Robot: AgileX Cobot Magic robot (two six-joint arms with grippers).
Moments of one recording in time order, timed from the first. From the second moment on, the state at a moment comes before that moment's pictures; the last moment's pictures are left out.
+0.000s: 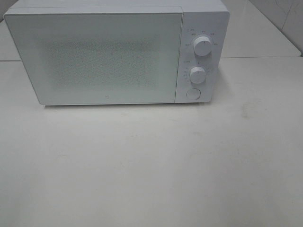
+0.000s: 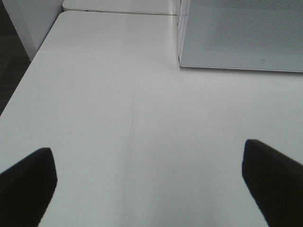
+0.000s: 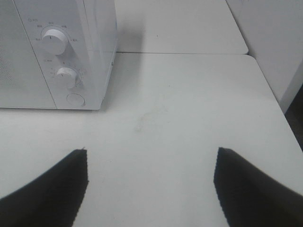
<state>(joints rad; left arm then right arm) 0.06 0.00 -0.52 -0.02 1.09 -0.01 0.11 0.29 -0.51 -0.06 0.66 0.12</state>
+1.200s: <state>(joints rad) 0.06 0.00 -0.52 -0.02 1.09 -0.01 0.11 1.07 -0.41 -0.06 -0.27 0.12</state>
